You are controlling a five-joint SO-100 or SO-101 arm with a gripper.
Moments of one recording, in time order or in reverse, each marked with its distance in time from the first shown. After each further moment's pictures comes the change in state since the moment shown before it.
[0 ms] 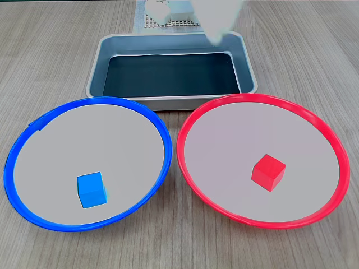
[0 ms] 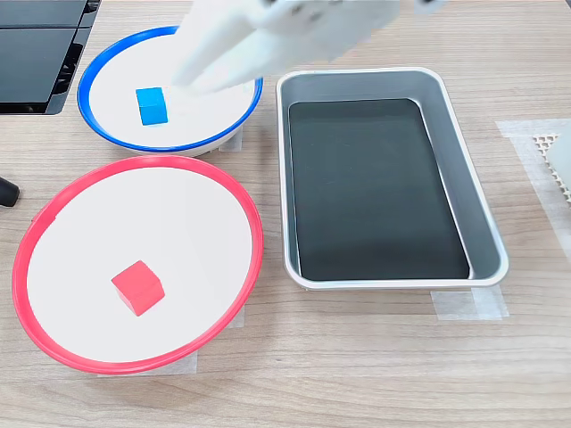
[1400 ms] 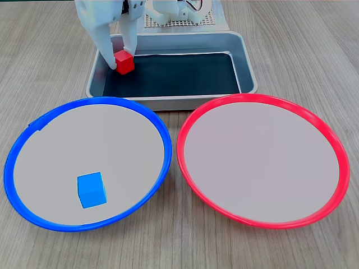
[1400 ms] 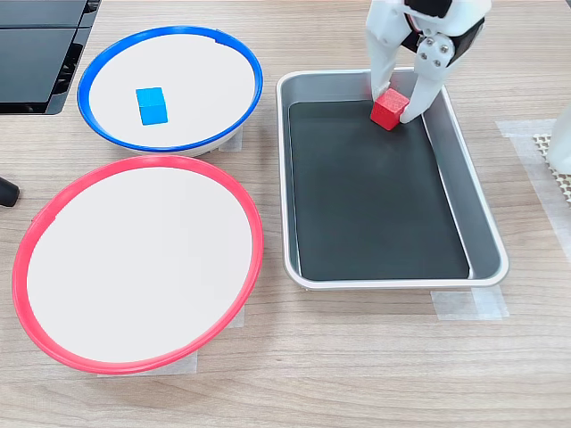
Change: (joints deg) arm 33.0 -14.9 11.1 29.4 -147.5
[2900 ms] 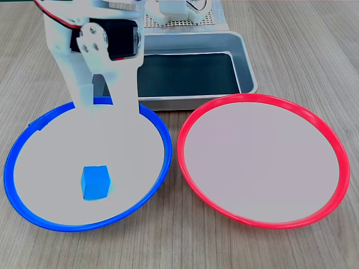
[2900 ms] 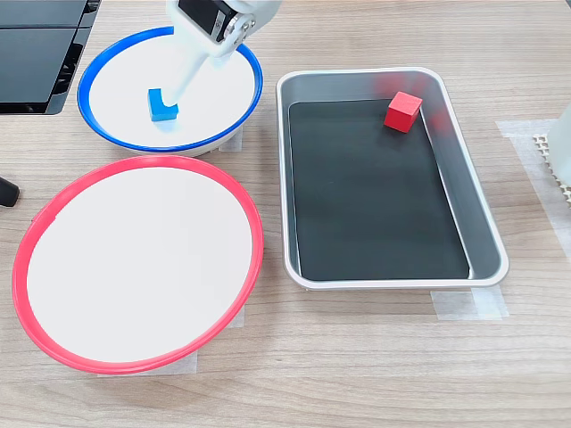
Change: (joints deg) arm -14.1 -33.8 -53.0 -0.7 92.5
